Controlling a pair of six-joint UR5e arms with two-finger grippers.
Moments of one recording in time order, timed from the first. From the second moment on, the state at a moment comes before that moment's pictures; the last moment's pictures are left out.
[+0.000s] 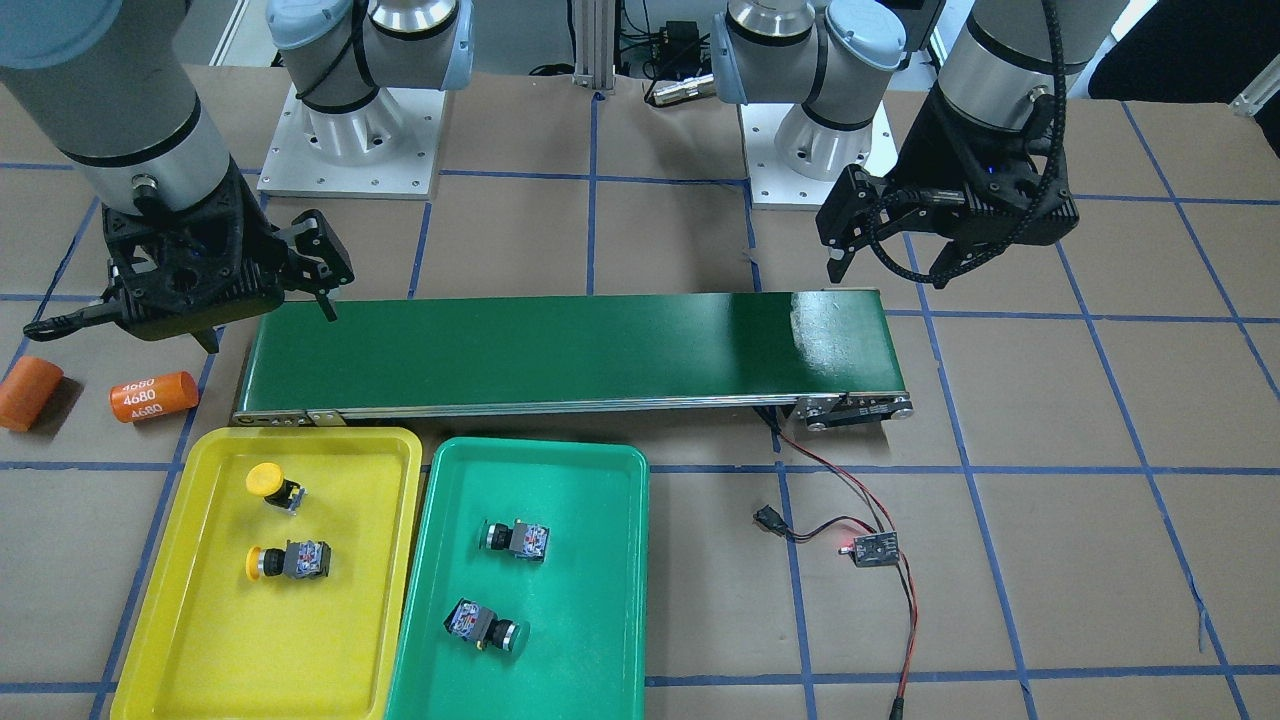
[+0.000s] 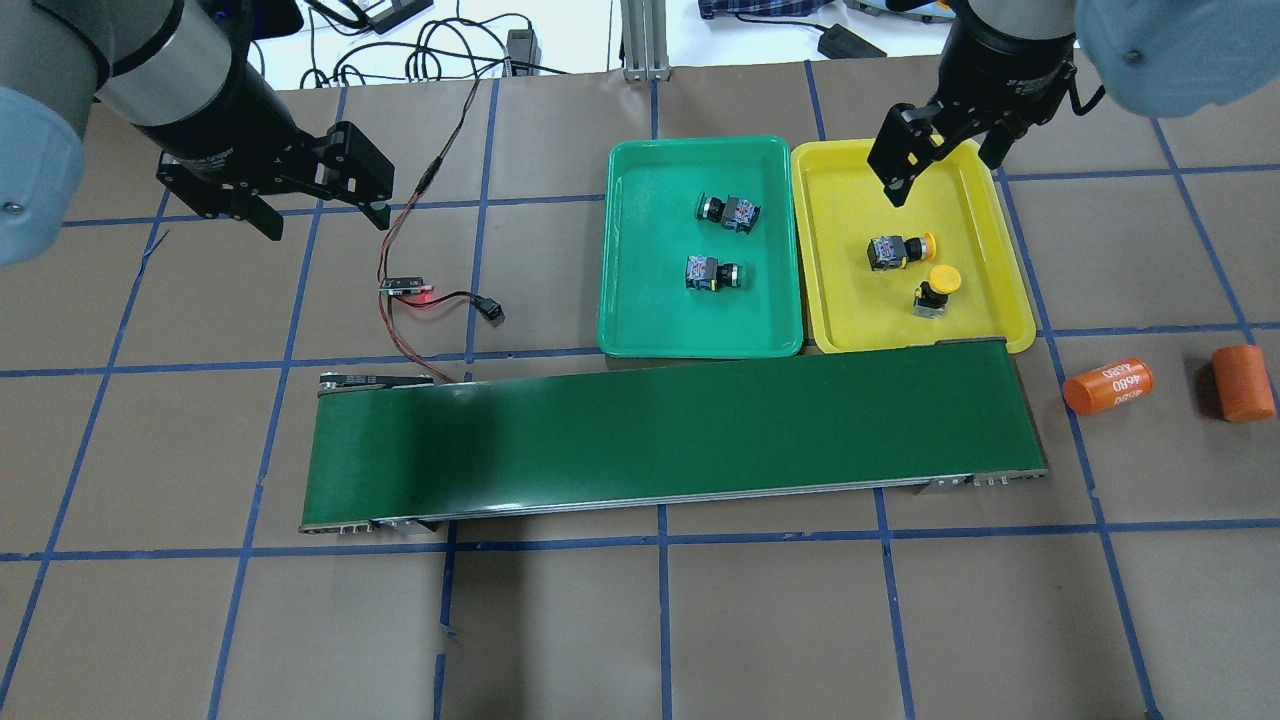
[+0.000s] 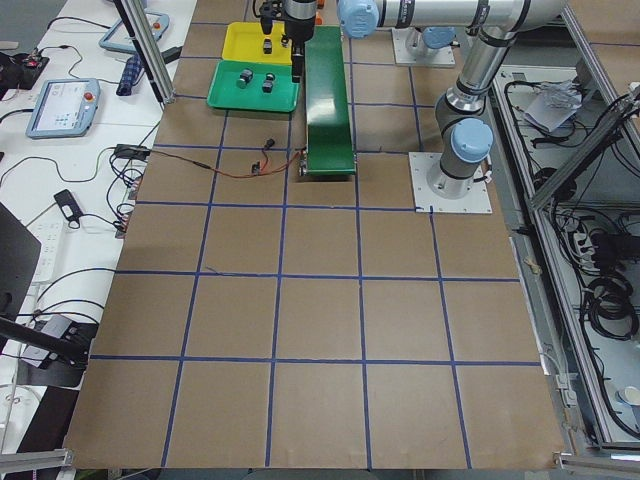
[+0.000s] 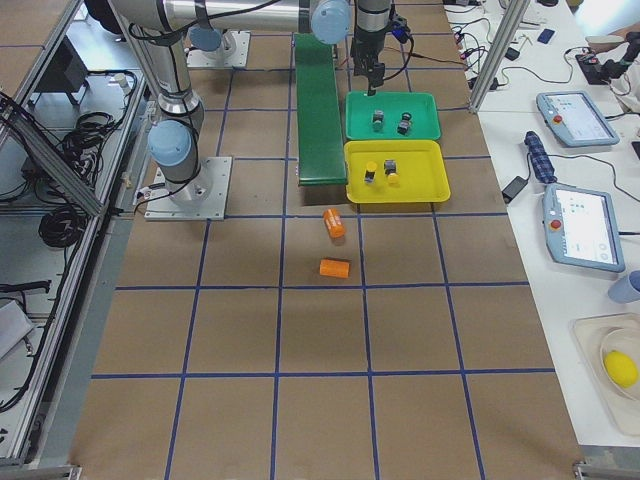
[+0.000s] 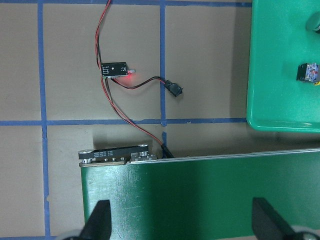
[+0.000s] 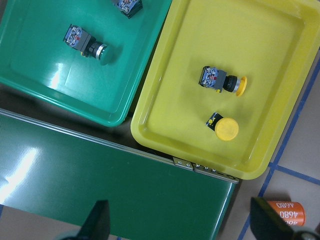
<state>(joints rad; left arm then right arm) -1.51 -1.54 -1.60 -1.47 1.50 0.05 1.56 -1.45 1.49 -1.63 -1.59 -0.36</state>
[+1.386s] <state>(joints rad) -1.51 -1.54 -1.61 -1.47 1.50 0.05 1.56 -1.46 1.49 -1.59 -1.55 -0.15</state>
